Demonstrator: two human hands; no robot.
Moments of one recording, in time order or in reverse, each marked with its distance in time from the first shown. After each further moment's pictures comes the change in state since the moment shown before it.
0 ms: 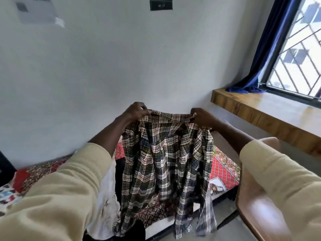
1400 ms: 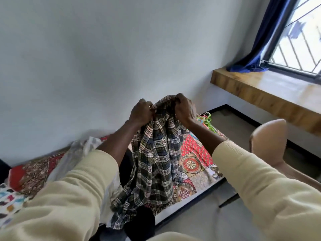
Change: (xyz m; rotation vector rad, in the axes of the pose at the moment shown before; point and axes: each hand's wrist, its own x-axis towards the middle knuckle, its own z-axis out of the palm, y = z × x) left_hand 0.012 -0.060 0.044 0.250 0.029 0.054; right_hand 0.045 -0.095 0.101 0.258 0.440 0.197
